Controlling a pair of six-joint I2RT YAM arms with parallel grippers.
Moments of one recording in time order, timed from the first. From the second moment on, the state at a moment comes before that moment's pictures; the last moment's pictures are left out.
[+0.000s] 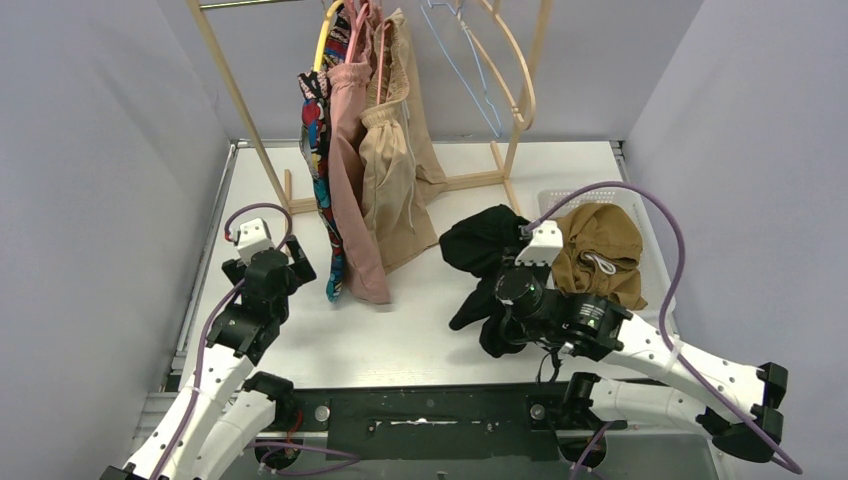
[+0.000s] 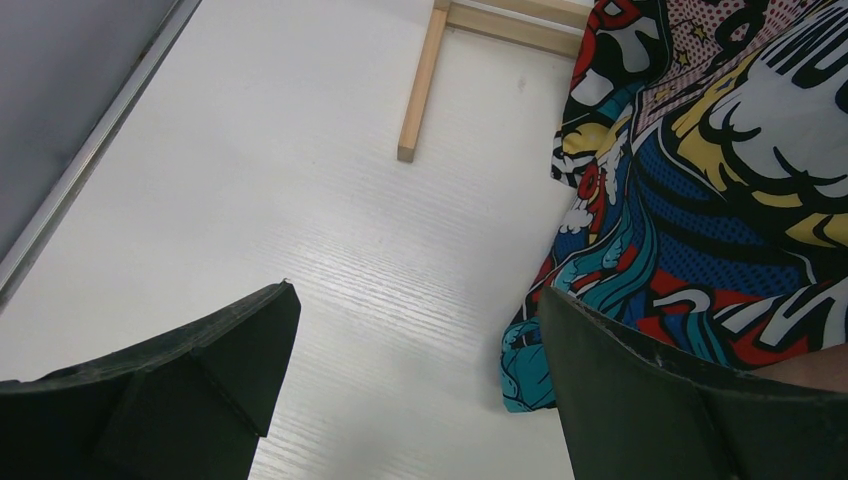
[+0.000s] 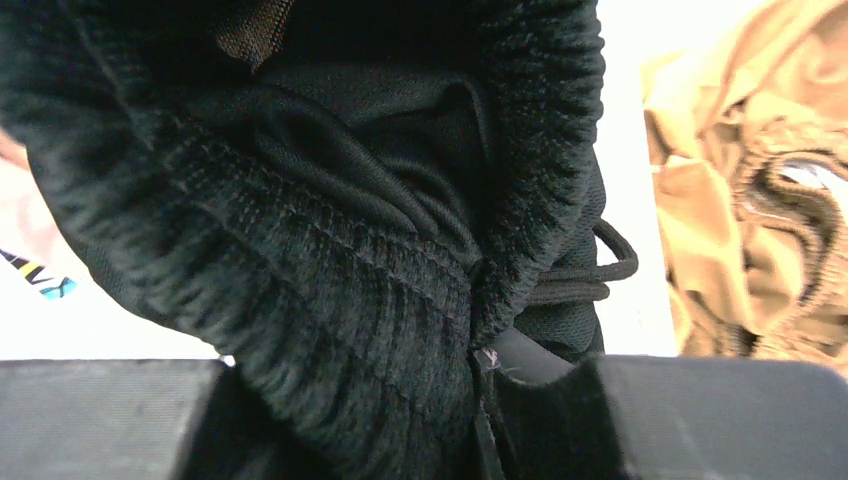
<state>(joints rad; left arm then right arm) -0.33 0.68 0.59 -0.43 -0.58 -0.47 1.09 0.92 0.92 -0.67 0.84 0.70</state>
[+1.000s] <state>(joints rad) -0.33 0.70 0.59 -0.43 -0.57 -0.47 0.04 1.03 1.19 -0.67 0.46 0.27</state>
